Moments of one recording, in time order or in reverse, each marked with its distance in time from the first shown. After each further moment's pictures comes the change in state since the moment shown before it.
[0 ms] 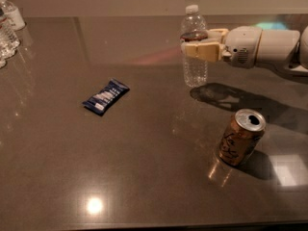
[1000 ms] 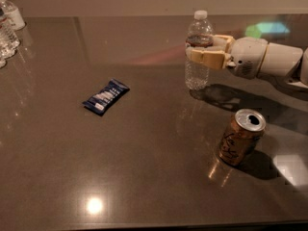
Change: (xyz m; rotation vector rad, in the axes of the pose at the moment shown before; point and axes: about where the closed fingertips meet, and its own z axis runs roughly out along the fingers) arm 0.011 -0.002 -0.013 -0.006 -0.123 -0.037
